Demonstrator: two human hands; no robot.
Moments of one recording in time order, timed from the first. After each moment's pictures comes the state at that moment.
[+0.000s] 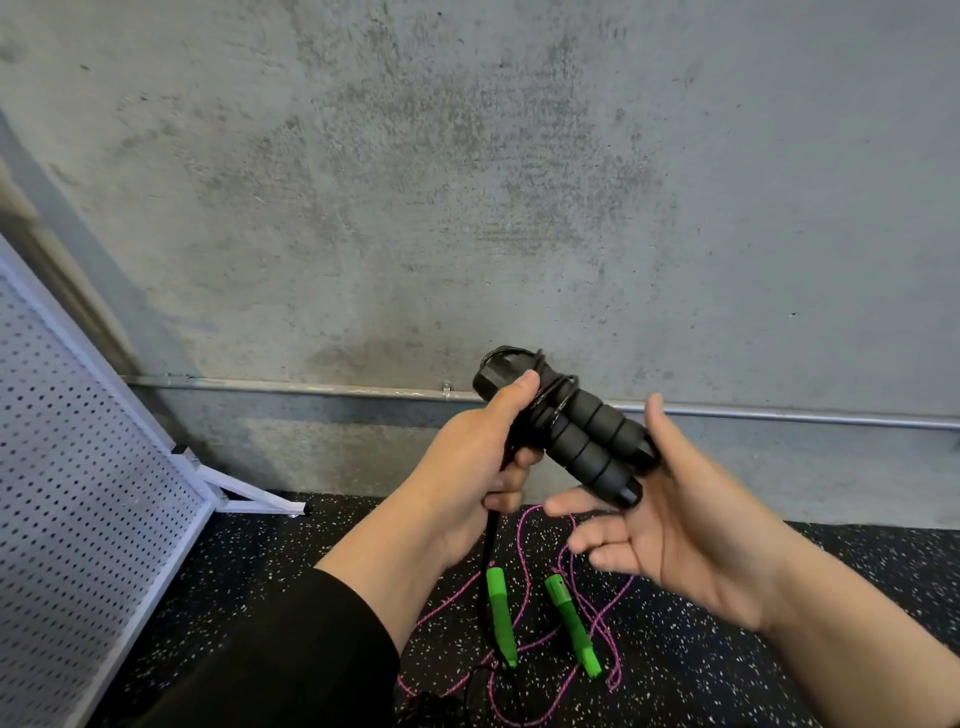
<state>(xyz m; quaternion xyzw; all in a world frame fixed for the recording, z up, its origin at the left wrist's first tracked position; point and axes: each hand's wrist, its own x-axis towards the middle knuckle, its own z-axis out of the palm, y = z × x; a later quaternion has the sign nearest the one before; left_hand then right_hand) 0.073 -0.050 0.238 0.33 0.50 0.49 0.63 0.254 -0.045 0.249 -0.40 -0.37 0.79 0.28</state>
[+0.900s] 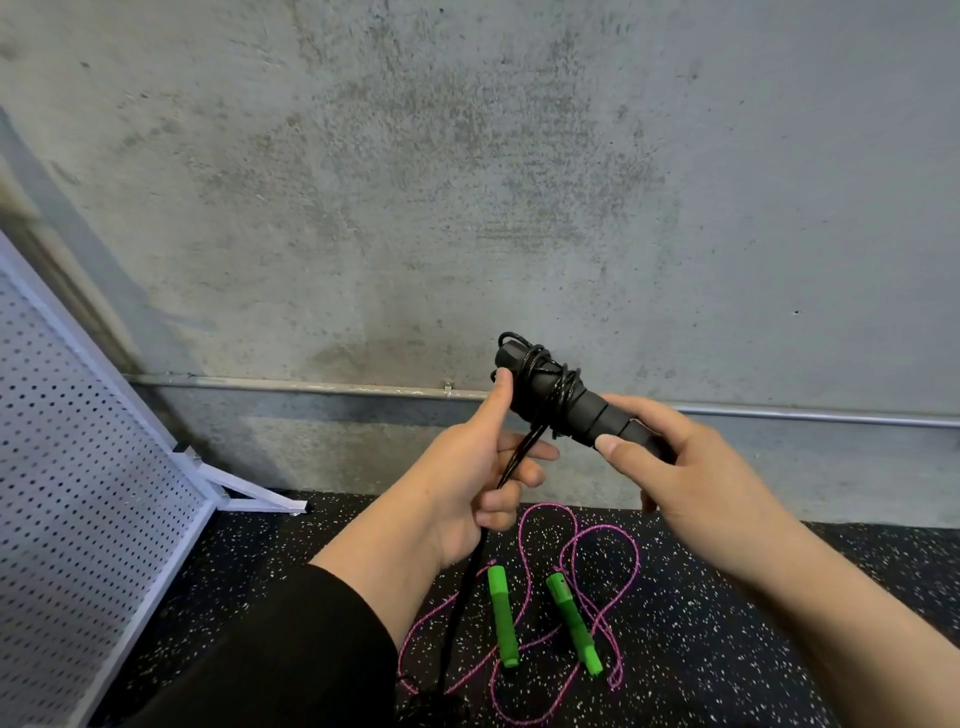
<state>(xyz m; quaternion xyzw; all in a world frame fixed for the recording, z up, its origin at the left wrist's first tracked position) 0.067 -0.050 0.237 0.28 0.55 0.41 0.67 0.263 -0.029 0.243 -0.48 -0.69 0.42 0.33</state>
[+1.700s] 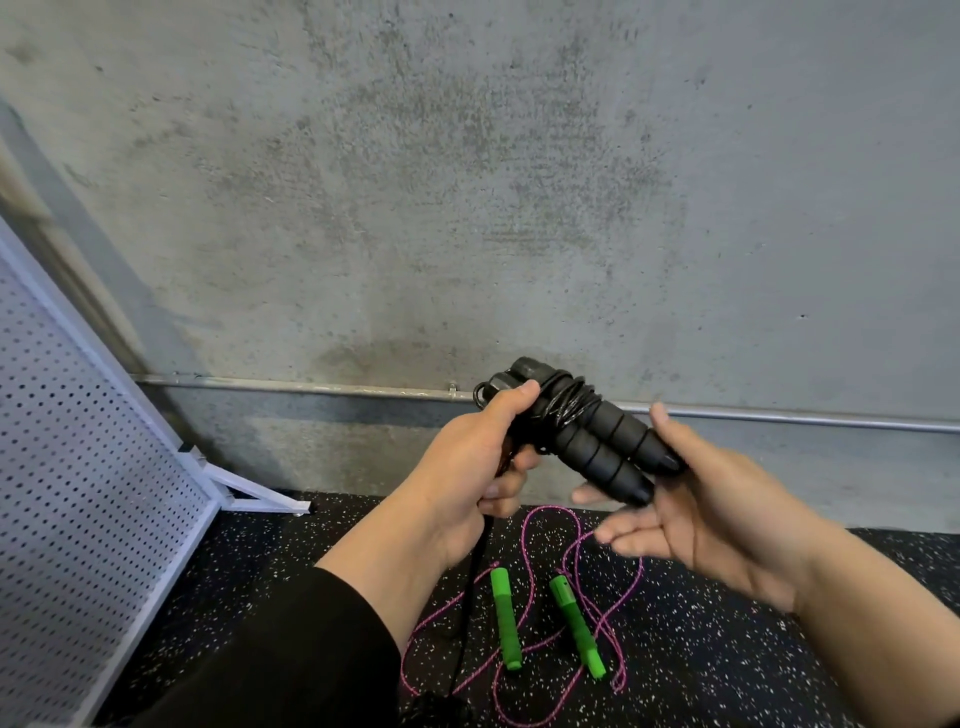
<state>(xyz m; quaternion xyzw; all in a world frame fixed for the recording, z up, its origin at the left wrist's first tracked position) 0.065 -0.050 0.234 0.32 0.51 0.47 0.64 0.270 -0.030 0.244 -0.40 -0.40 0.78 0.26</state>
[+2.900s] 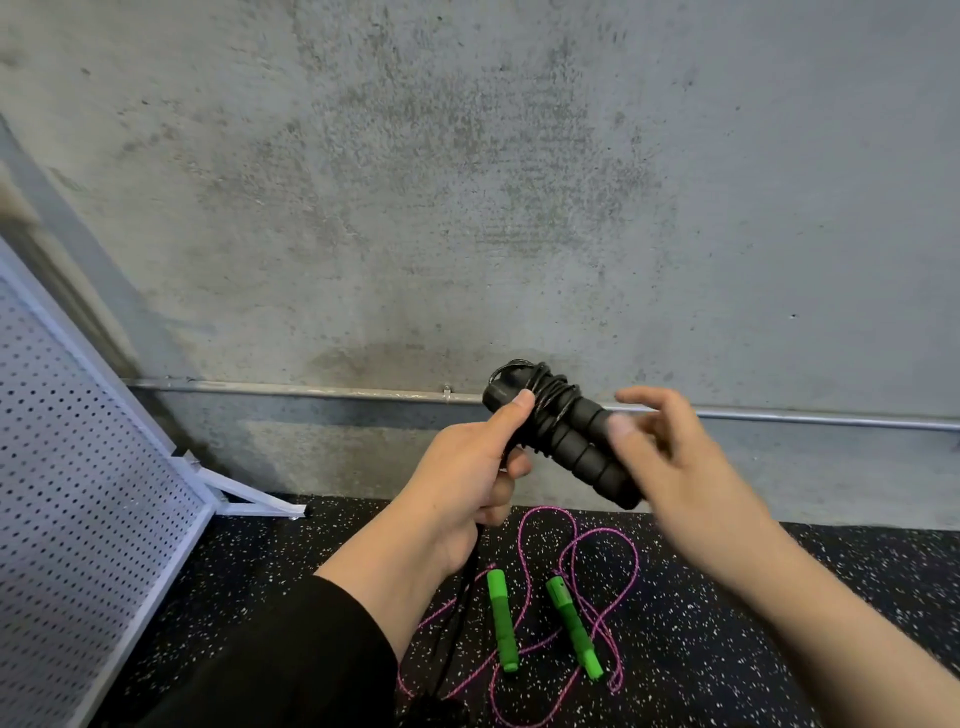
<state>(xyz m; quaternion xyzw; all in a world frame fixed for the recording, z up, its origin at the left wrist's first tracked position) 0.068 -0.048 0.225 0.32 0.54 0.47 0.62 0.258 -0.033 0.239 -0.52 -0.66 0.41 0.36</state>
